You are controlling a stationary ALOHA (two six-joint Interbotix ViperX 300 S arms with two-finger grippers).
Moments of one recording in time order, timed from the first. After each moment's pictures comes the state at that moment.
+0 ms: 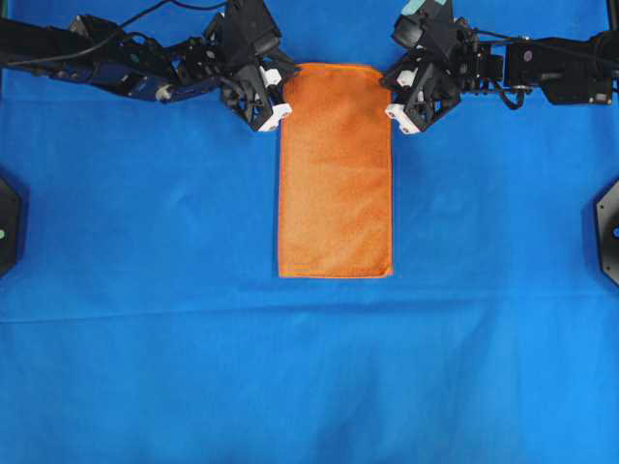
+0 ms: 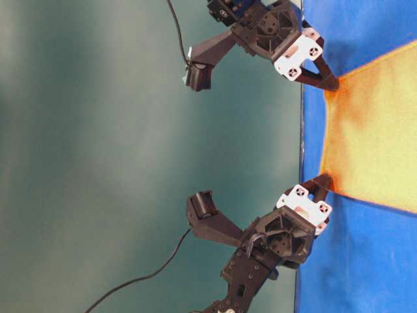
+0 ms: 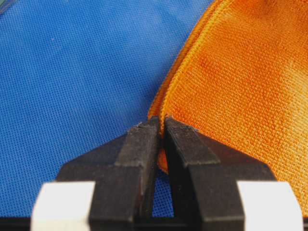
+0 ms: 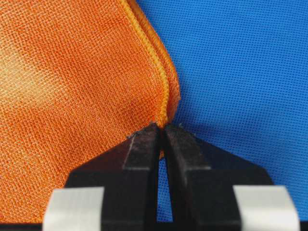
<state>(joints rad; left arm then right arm) 0.48 0.36 0.58 -0.03 -0.33 0.05 -0.59 0.17 0.75 -0.63 -0.17 0.66</state>
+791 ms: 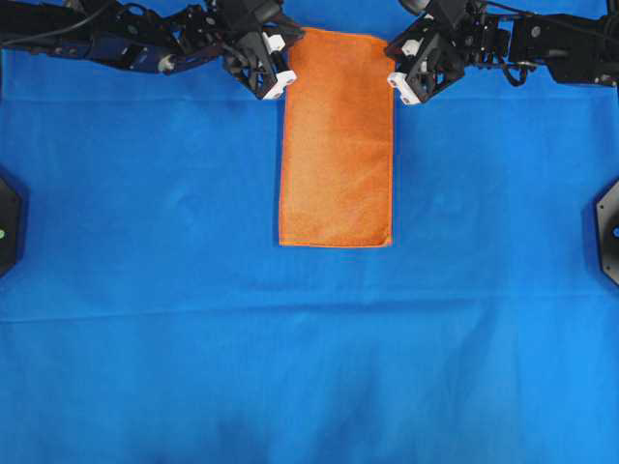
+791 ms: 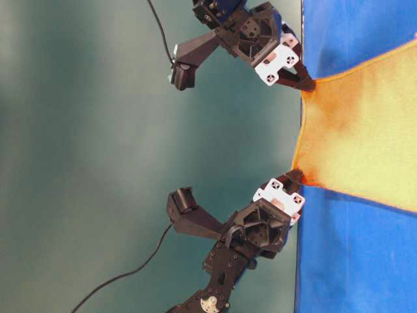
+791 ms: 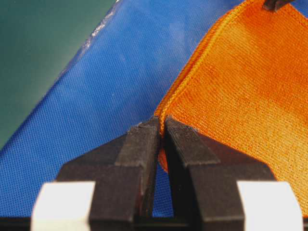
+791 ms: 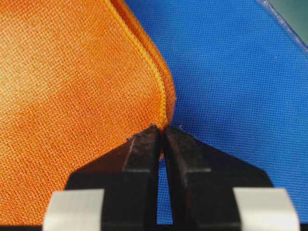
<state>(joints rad) 0.54 0.35 0.51 -0.03 -0.31 0.13 -0.65 0.15 0.71 -0.63 -0.13 0.66</state>
